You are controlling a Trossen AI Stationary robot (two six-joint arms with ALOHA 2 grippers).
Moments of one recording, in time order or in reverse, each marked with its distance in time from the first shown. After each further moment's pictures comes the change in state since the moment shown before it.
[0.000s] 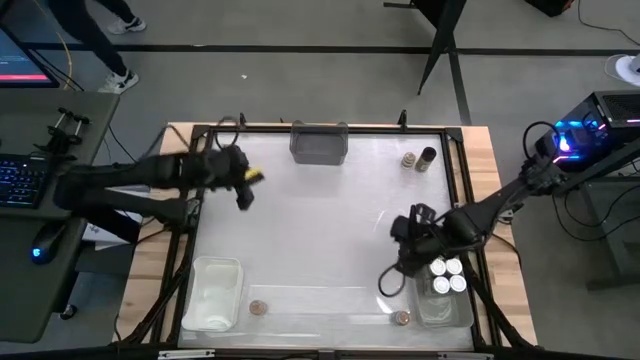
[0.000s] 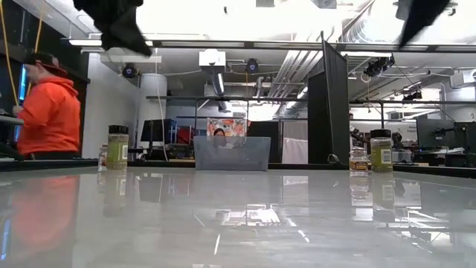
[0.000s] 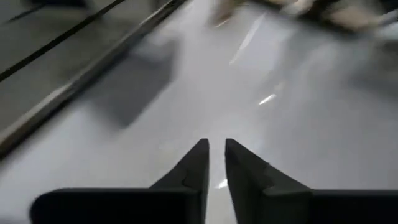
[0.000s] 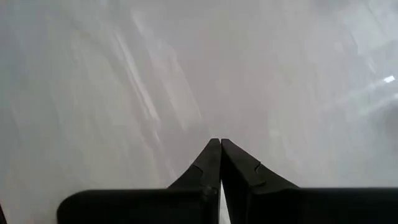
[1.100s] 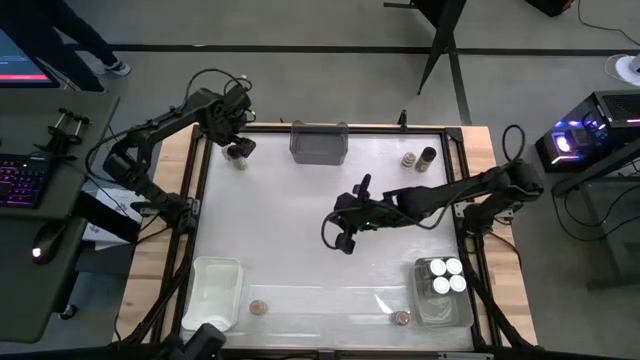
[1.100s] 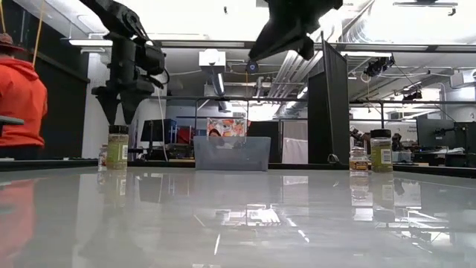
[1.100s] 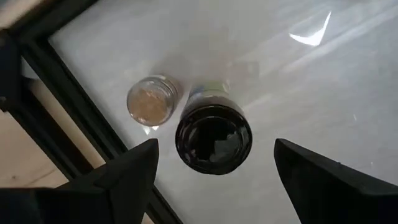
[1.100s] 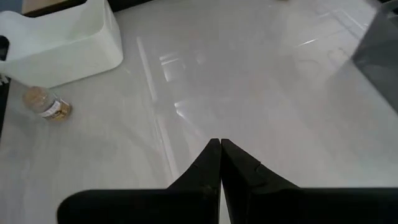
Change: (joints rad) left arm 0.815 0.644 0.330 -0.523 0.207 0.182; right arm -0.337 0.222 0.000 0.778 -0.082 -0.459
